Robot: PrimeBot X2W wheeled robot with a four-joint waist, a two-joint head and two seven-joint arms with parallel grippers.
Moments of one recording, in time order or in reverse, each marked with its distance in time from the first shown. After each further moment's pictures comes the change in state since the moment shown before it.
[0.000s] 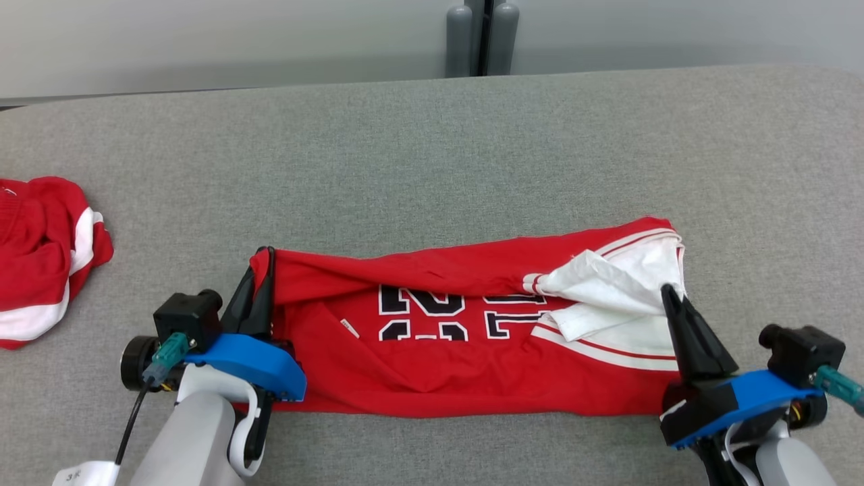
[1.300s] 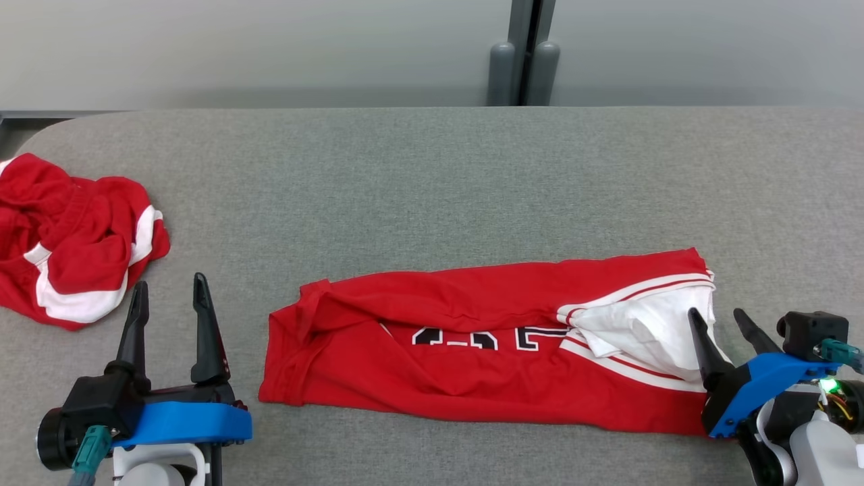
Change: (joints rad) left arm 0.297 -0.132 0.381 -0.408 0.253 -0.015 0.000; right arm -0.096 -0.044 -0.127 0.268 -0.182 0.000 0.115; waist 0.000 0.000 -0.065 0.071
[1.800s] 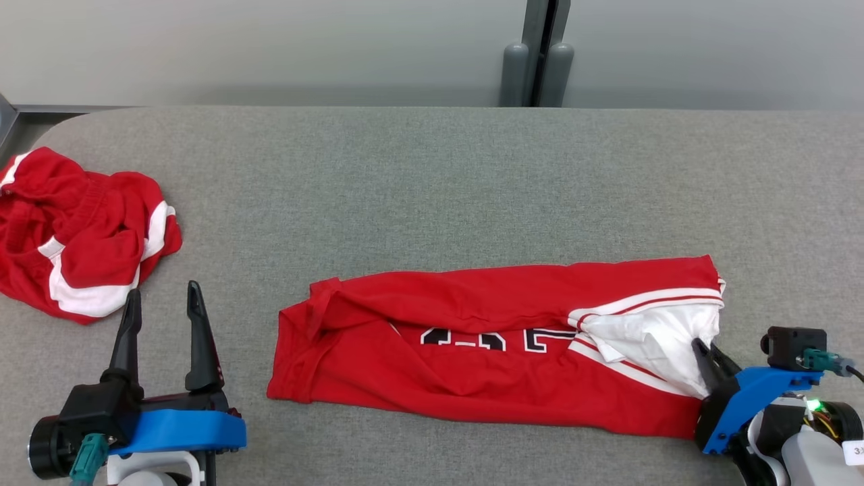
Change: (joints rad) left arm 0.021 -0.008 0.031 -0.009 0.037 -0.003 0.000; right arm -0.028 -0.012 0.045 0.154 0.058 0.000 0.056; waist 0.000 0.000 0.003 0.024
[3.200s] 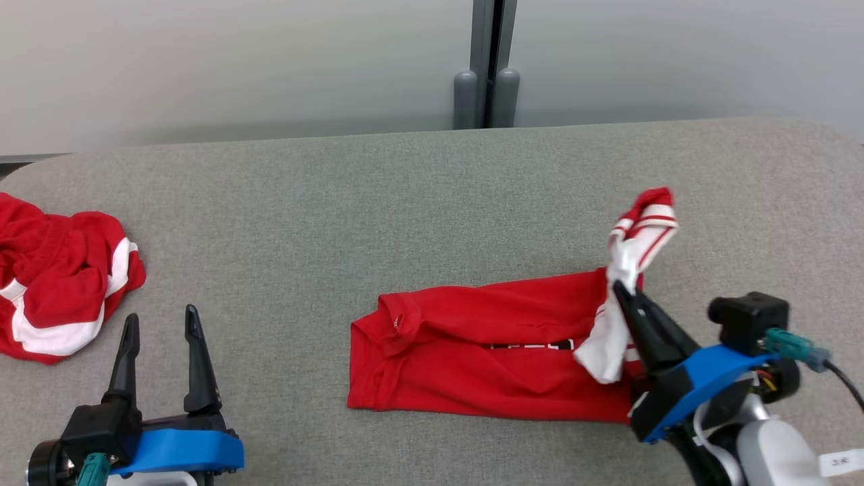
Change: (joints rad) left arm 0.051 -0.001 0.011 0.000 0.012 0.013 0.000; right arm 0.117 0.073 0.104 -0.556 0.026 0.000 0.089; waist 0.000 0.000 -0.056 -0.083
